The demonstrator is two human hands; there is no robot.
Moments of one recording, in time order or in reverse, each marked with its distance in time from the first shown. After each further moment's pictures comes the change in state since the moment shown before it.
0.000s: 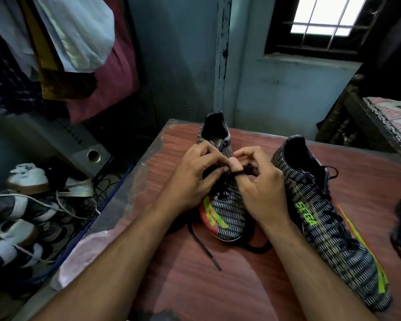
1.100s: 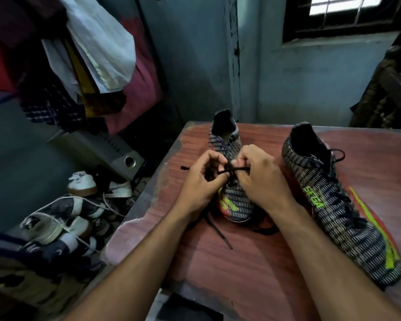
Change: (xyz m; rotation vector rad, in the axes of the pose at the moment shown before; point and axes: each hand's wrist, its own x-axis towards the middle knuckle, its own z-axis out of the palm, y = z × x) left_hand -0.029 0.028 0.006 -0.572 0.054 -0.502; right_hand -0.001 0.003 0.000 -0.114 -0.184 -0.054
